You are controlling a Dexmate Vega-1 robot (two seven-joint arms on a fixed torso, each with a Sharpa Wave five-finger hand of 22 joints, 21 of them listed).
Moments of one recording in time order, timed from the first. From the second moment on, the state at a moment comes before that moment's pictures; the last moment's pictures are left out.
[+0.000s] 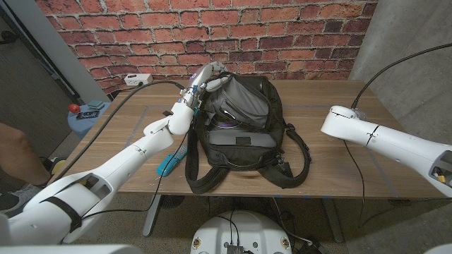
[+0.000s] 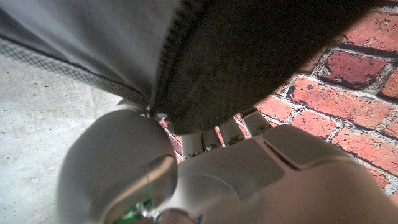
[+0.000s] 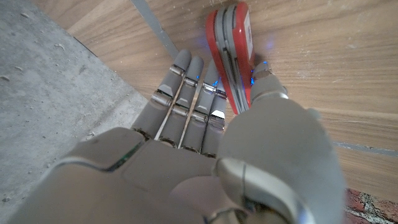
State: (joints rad) left arm 0.58 0.53 0.63 -1.33 0.39 -0.39 0.52; left_hand 0.88 0.08 0.56 -0.16 0.34 0.96 0.07 0.87 0.43 0.55 -0.13 0.75 0.55 0.59 -0.09 0.22 0.35 0.35 0.05 0.26 0.20; right arm -0.38 -0.87 -1.01 -1.70 0.06 -1.40 -0.24; right_hand 1.07 0.02 0.23 -0.16 0.22 0.86 0.01 0.28 0.27 0.87 -0.09 0.63 0.50 0.74 -0.08 0.50 0.46 0.84 -0.04 0.27 0.18
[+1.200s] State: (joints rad) left arm 0.59 0.53 0.63 -1.33 0.38 -0.42 0.53; left_hand 0.88 0.08 0.56 -0.16 0.34 0.96 0.07 0.88 0.43 0.55 -0.13 0.74 0.55 0.59 -0.09 0.22 0.35 0.35 0.05 0.26 0.20; right arm -0.29 -1.03 -1.08 -1.93 0.58 -1.40 -0.70; right_hand 1.08 0.03 0.22 -0.16 0.22 0.87 0.00 0.28 0.27 0.87 -0.09 0.64 0.50 0.75 -0.08 0.50 0.48 0.84 -0.05 0.27 0.18
